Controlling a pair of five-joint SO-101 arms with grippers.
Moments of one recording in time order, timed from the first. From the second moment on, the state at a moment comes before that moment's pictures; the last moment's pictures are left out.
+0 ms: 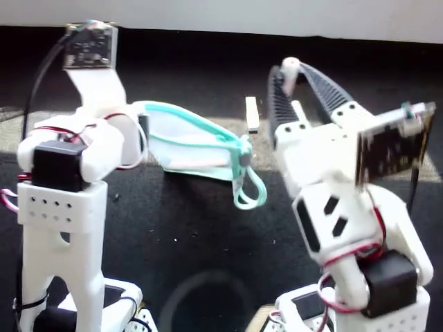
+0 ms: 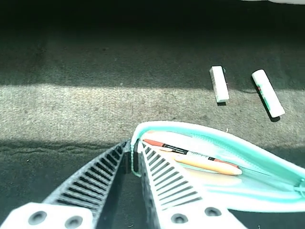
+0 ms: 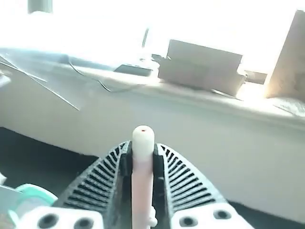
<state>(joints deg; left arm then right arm) 4.8 -27.0 -1.5 86.9 9.8 -26.8 -55.6 8.6 47.1 6.8</state>
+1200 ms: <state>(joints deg) 6.8 -27.0 -1.5 86.9 9.8 -42.8 -39.3 13.5 40.3 6.8</state>
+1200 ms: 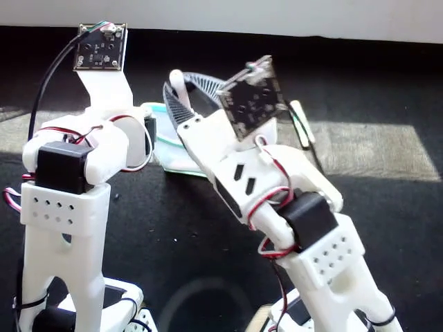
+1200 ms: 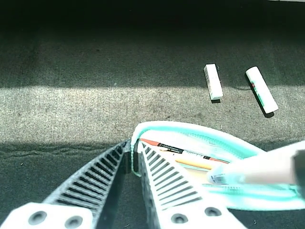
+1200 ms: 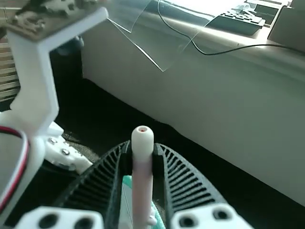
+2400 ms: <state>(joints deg) 6.8 -27.0 -1.5 86.9 9.8 -5.9 -10.4 10.9 39.5 6.8</state>
